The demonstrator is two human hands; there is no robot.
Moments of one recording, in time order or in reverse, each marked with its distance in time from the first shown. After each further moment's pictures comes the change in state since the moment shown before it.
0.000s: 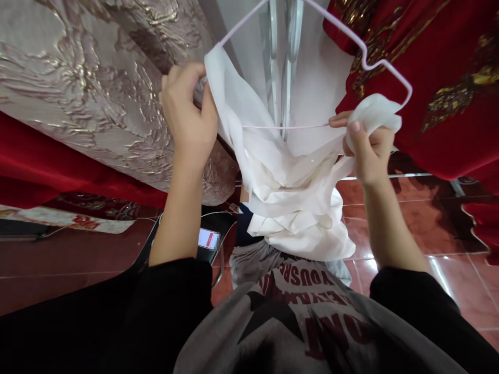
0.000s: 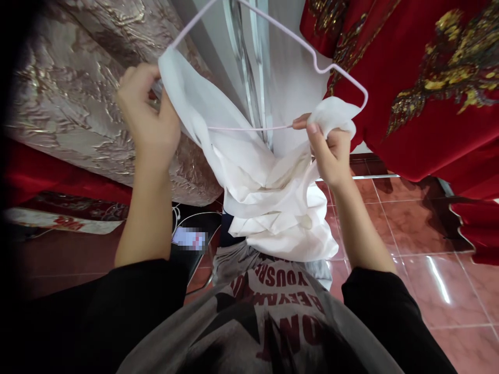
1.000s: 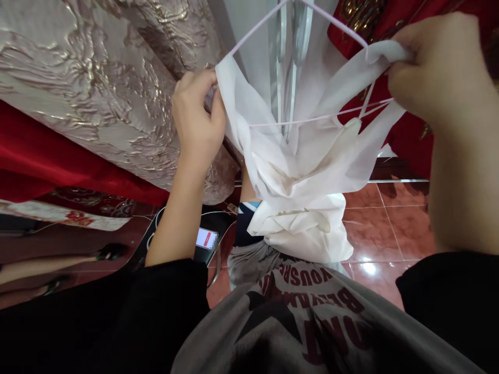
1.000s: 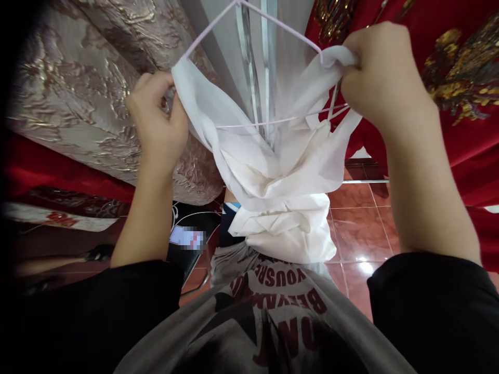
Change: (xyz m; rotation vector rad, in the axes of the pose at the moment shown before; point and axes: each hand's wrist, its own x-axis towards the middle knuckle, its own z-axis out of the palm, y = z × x) left_hand 0.014 -0.039 0.003 0.139 -0.018 0.152; right_hand 0.085 -0.096 -0.042 -0.932 -0.091 0.095
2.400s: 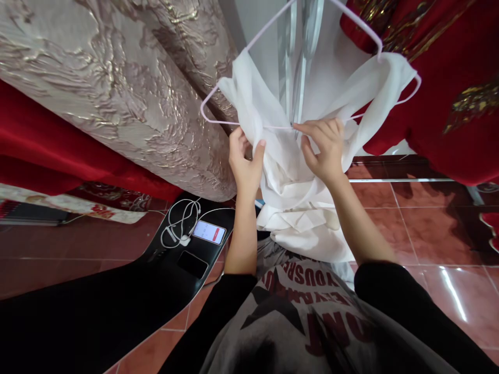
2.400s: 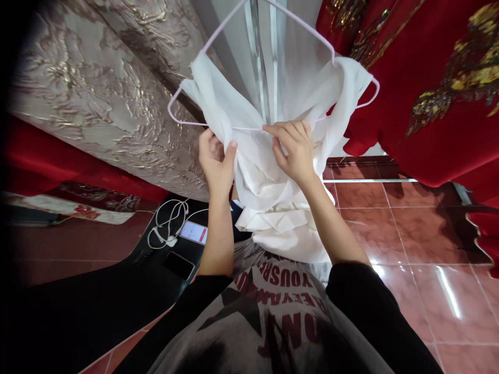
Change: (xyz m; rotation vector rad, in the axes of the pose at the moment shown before) left_hand -0.109 0.004 0.078 -0.517 0.242 -0.129; right_hand -0.054 -0.018 0.182 0.387 0.340 -0.408
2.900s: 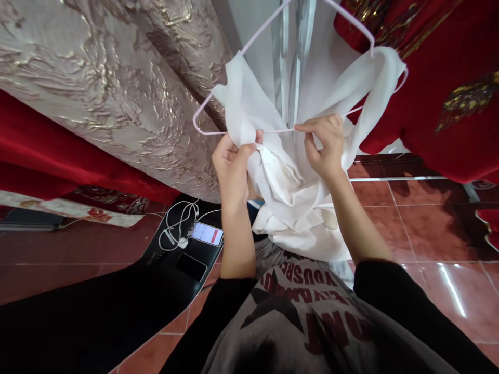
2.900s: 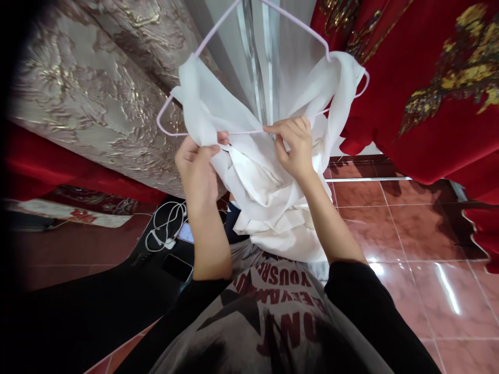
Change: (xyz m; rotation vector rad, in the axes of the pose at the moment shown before) left_hand 0.012 0.066 -0.003 -0.262 0.014 -0.260; right_hand 0.003 0.006 -0.001 0.051 0.061 0.029
